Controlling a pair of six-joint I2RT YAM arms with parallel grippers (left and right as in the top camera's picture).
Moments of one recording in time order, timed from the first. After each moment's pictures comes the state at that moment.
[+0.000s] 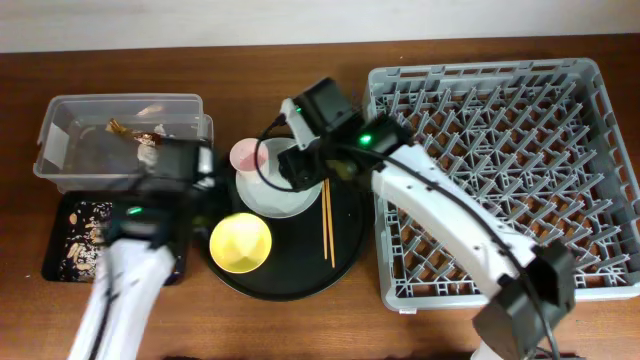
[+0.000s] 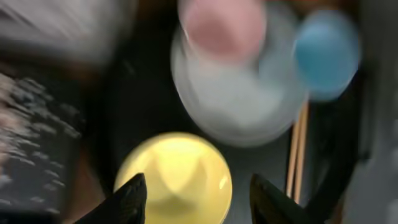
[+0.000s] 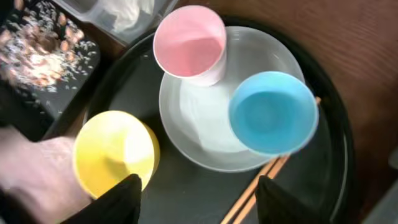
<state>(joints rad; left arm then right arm) -0.15 1.26 1.08 -0.87 0.05 -0.34 0.66 1.85 1.71 -0.88 -0.19 0.14</state>
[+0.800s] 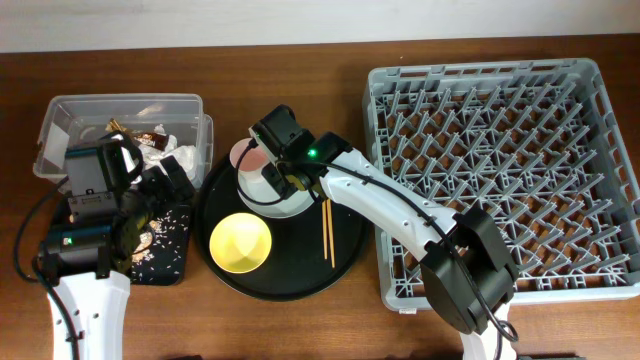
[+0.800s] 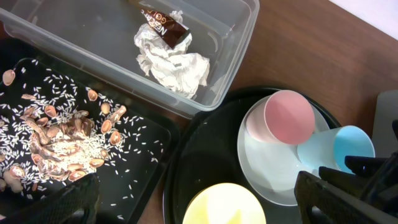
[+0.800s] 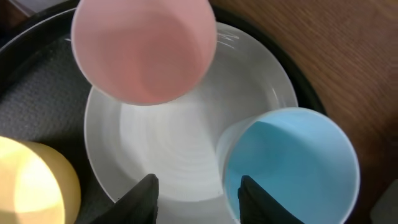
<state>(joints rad) 0.13 1.14 1.15 -0.89 0.01 -0.35 0.75 2.07 1.72 -0.73 0.06 0.01</state>
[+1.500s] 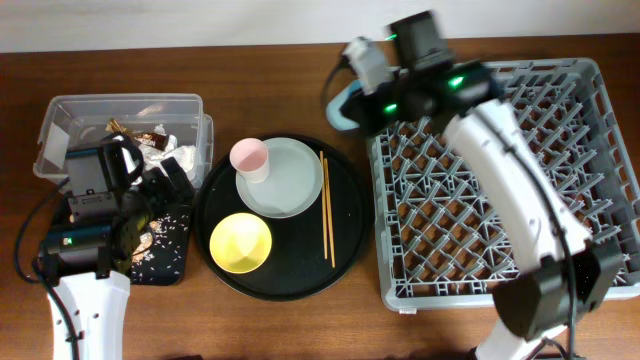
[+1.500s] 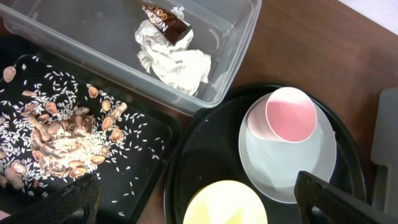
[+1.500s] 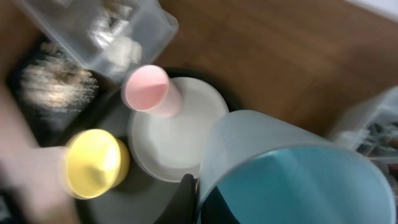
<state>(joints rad) 0.13 1.14 1.15 -0.91 0.01 -0.35 0.29 1.86 1.89 -0.99 -0.52 -0.16</state>
